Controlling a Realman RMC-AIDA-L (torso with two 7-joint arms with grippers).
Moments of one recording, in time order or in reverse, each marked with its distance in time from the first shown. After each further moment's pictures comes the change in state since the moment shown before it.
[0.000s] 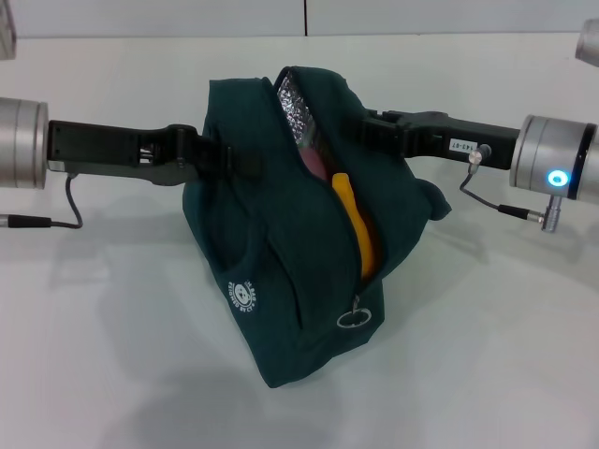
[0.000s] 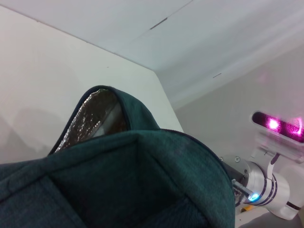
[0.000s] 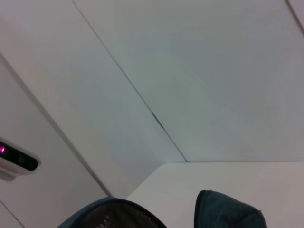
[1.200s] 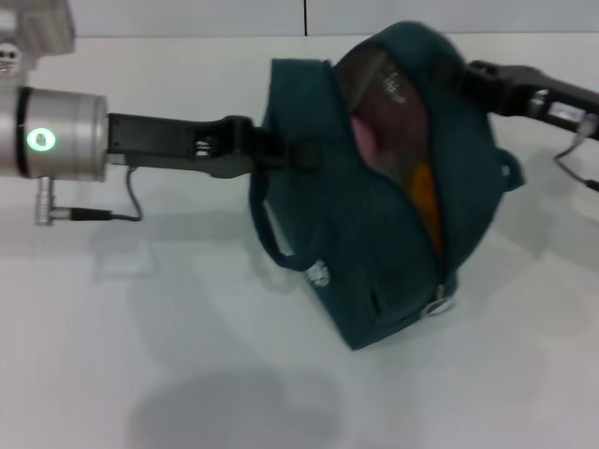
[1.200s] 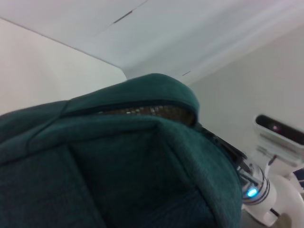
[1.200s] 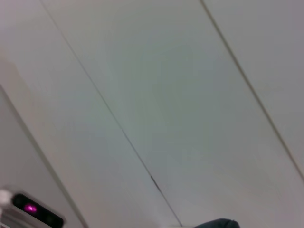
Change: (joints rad) left arm -0.071 -0.049 0.001 -0.087 -0.030 -0.029 0.042; right arm -0.180 -0.050 0.154 -0.191 -0.001 -0.138 -0.009
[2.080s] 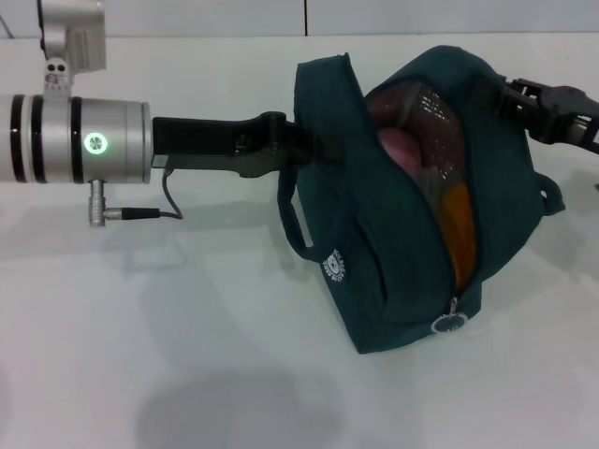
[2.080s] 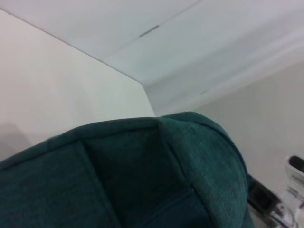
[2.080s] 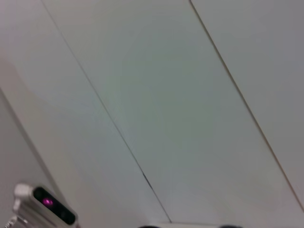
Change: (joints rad) left arm -0.027 -0.030 0.005 -0.094 0.002 -0.150 0.006; right arm -0.075 0.002 0.087 -0.001 -0.047 -0.085 -0.072
